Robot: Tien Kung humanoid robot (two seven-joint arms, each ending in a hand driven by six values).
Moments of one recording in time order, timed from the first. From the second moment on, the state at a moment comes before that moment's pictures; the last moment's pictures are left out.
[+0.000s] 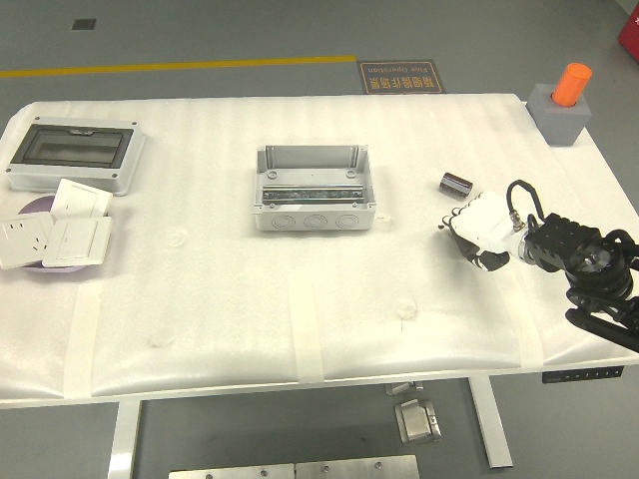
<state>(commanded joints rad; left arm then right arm) 0.03 0.23 -0.29 -0.18 0.25 0.15 0.01 0.88 -0.66 0.06 1.16 -2.08 -0.09 -0.13</state>
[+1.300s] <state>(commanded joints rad) 0.02 0.23 -0.23 -0.18 0.21 0.15 -0.01 0.91 -0.68 0.05 1.15 -2.01 -0.16 -0.17</state>
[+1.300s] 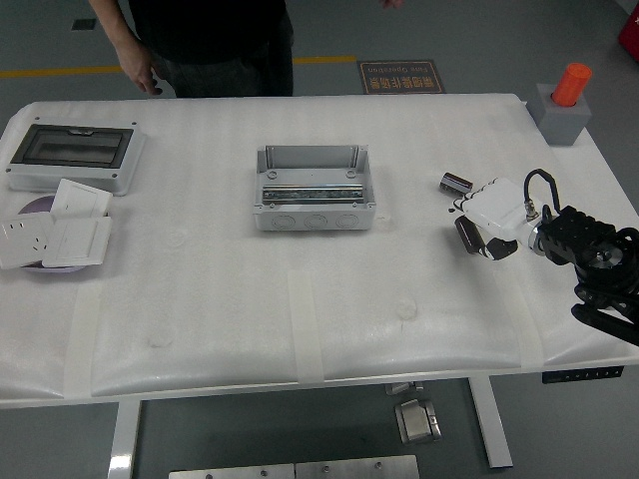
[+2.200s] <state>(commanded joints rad) 0.02 0.23 -0.17 -0.18 0.16 0.16 -0.02 0.90 -0.66 0.04 1.12 -1.96 -0.16 -0.15</state>
